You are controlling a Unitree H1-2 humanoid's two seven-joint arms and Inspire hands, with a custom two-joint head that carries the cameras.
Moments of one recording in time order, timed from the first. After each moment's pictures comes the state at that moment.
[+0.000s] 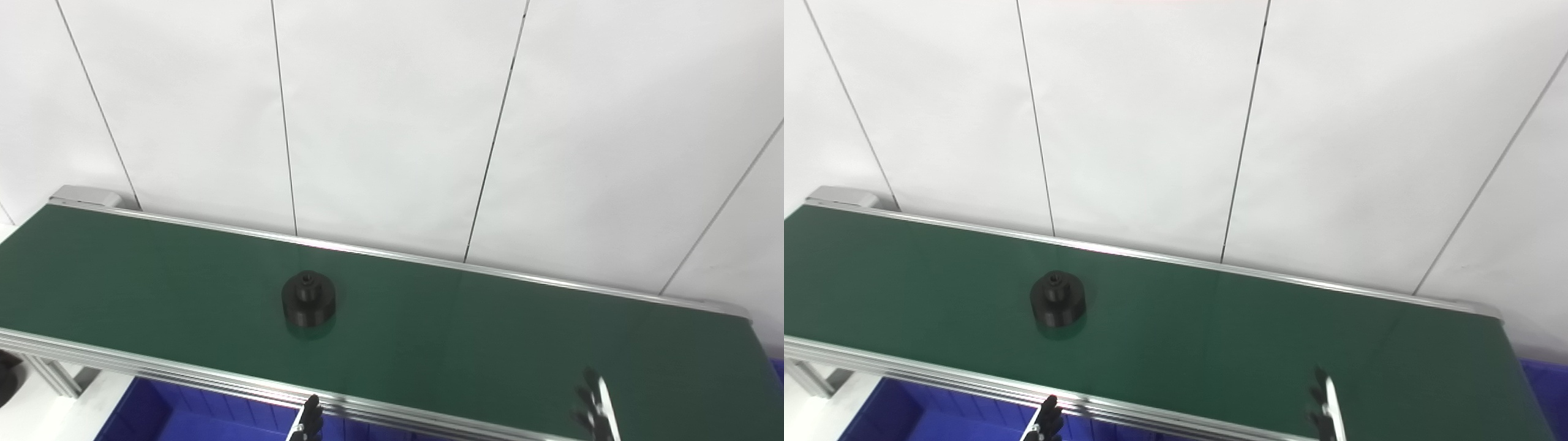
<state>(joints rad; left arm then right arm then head) 0.43 -0.05 -0.18 -0.06 -0.01 -0.26 -0.07 0.30 -0.02 0.07 -0.39 -0.48 -0.16 -0.05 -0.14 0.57</state>
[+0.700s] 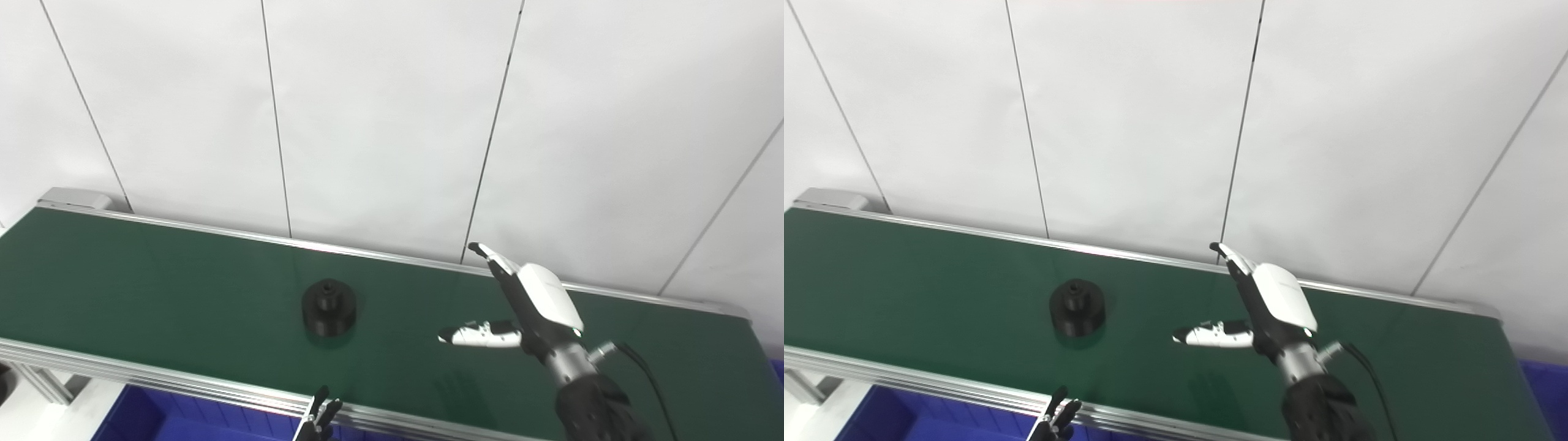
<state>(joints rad) 0.40 -0.08 -0.20 -0.05 -0.02 -0.26 -0.08 -0.38 -0.17 0.25 -0.04 -0.77 0.18 0.25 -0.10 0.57</state>
